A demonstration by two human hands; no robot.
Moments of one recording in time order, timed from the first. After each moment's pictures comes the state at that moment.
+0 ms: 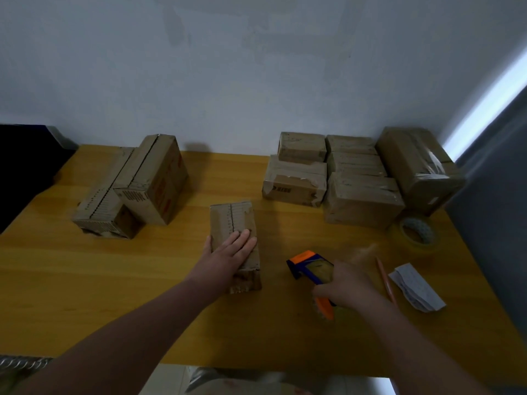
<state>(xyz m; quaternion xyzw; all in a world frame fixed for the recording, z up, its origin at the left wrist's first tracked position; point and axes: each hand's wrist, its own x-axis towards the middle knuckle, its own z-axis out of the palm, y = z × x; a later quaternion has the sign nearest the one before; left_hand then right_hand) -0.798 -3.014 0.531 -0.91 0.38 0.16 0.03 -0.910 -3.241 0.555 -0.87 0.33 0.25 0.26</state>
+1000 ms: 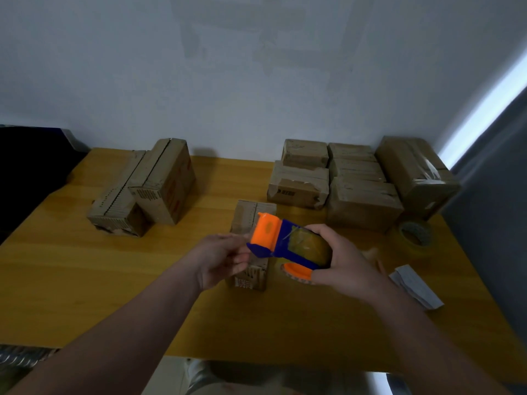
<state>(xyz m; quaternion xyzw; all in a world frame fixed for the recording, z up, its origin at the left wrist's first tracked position) -0.811 -3.005 0.593 -0.59 -0.09 0.41 -0.69 -0.921 -3.213 0.615 -0.83 0.06 0.06 0.54</state>
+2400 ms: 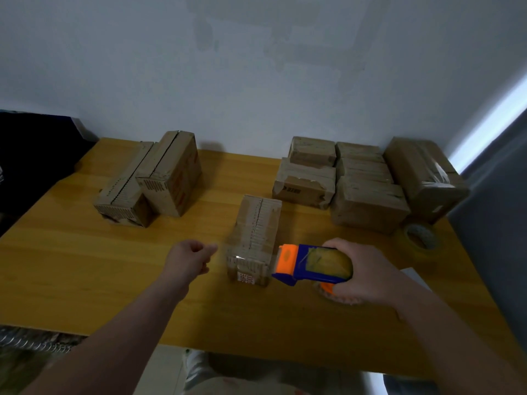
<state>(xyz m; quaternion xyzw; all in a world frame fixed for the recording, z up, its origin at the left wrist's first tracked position) -0.812 -2.955 0.548 -0.80 -0.10 0.19 -0.56 -0.931 -3.247 0.610 -0.93 0.03 0.14 0.35</state>
